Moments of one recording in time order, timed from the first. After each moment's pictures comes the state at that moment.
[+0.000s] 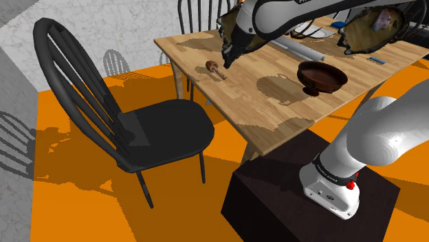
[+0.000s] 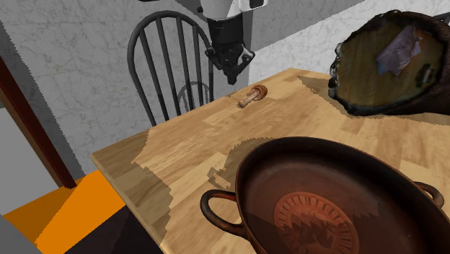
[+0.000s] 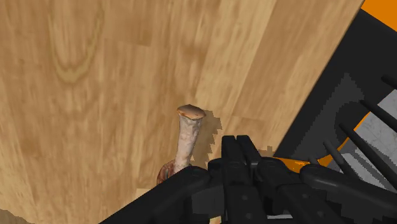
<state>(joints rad) 0.12 -0.35 0.04 -2.43 0.04 2.43 0.05</state>
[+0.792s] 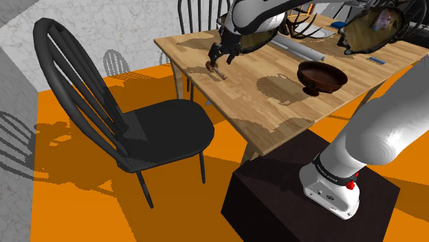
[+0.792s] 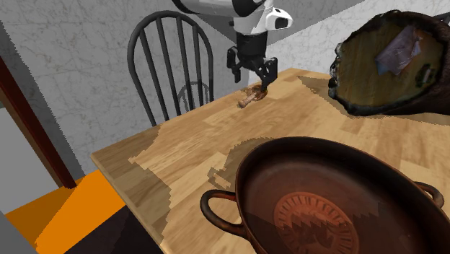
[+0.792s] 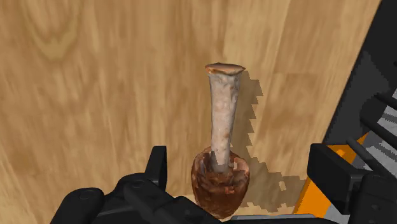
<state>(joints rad) 0.08 -0.09 0.00 -2.23 0.10 2.41 0.12</state>
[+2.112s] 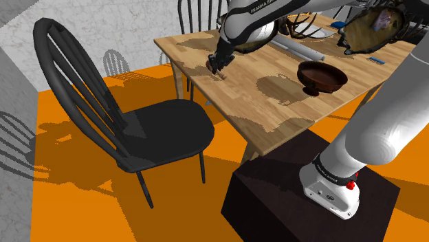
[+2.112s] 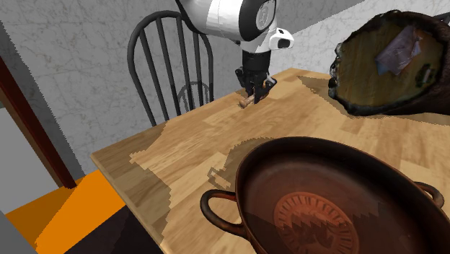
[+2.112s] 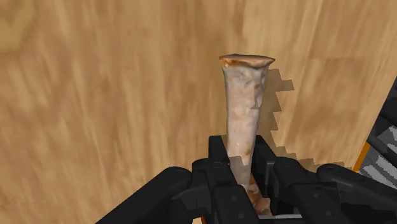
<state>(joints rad) 0.08 0.04 -0.01 -2.19 0.13 2.50 0.12</state>
